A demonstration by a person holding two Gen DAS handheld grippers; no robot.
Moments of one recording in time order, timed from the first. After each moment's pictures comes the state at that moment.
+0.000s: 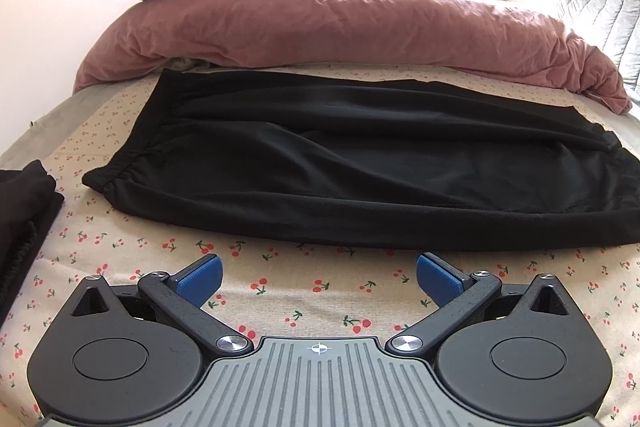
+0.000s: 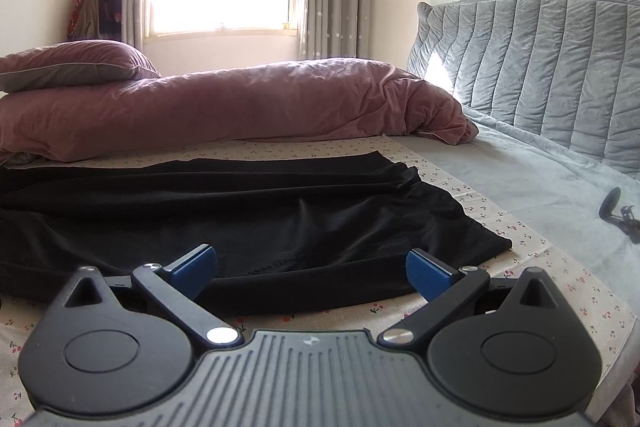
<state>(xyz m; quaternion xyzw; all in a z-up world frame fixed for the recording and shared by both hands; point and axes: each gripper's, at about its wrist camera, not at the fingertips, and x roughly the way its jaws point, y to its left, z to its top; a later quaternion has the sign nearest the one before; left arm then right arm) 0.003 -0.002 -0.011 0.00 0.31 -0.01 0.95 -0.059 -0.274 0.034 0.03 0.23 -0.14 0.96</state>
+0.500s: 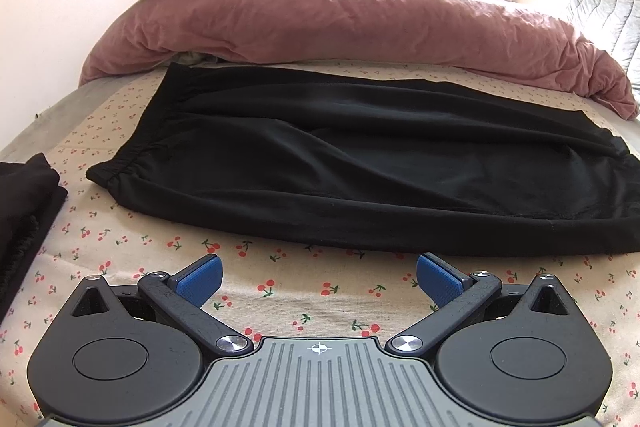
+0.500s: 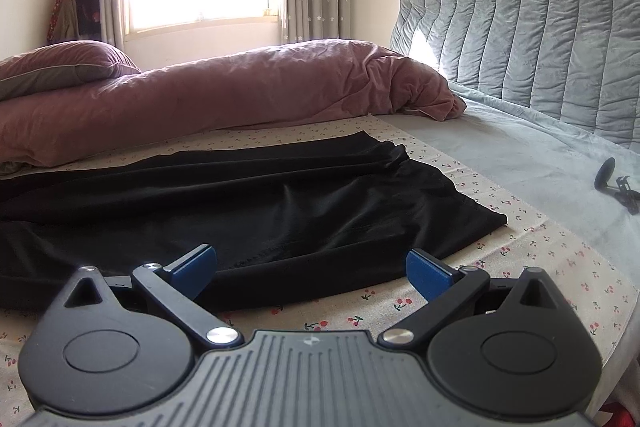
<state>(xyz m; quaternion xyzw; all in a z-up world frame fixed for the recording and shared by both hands) 0.011 0.002 -0.010 0.00 0.31 0.00 0.95 -0.051 -0.285 0.028 0.05 0.24 -0.17 0.96</state>
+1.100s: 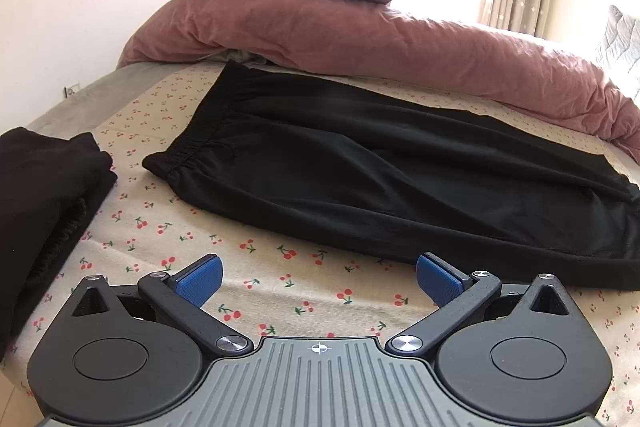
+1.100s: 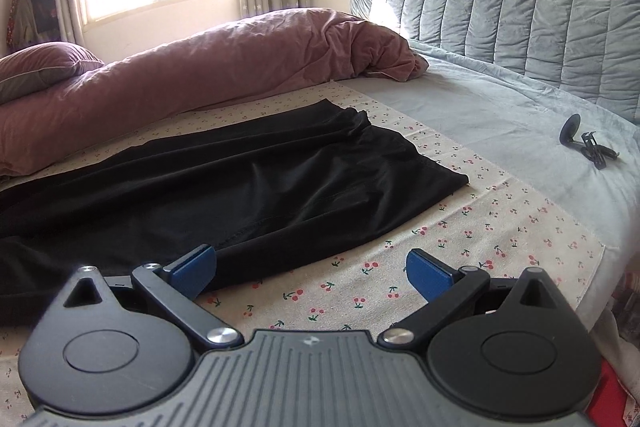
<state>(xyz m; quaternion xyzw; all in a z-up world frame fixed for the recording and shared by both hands) -0.004 0.069 0.005 -0.07 0.32 0.04 0.94 -0.073 -0.286 0.058 0.09 0.28 -0.22 0.93</state>
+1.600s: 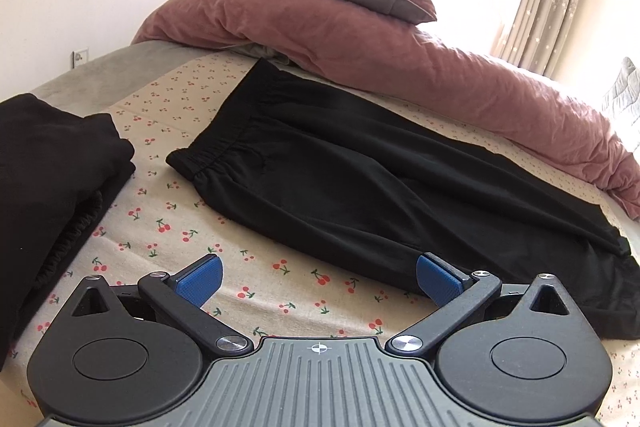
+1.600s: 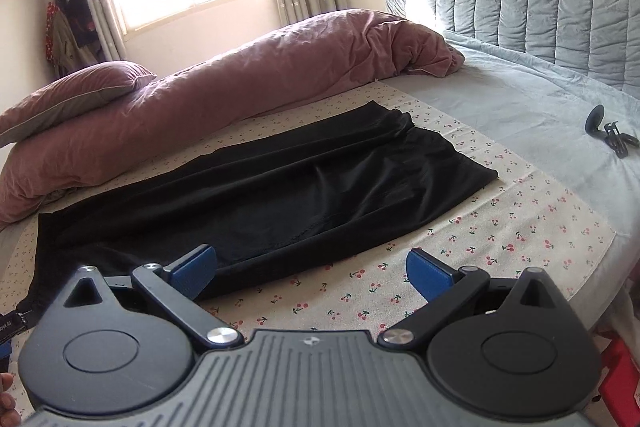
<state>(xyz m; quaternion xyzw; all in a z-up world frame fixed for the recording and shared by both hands) 0.008 0.120 0.014 -0.12 0.32 0.04 0.94 -0.092 -0.279 0.106 0.18 0.30 -0.14 0.93</state>
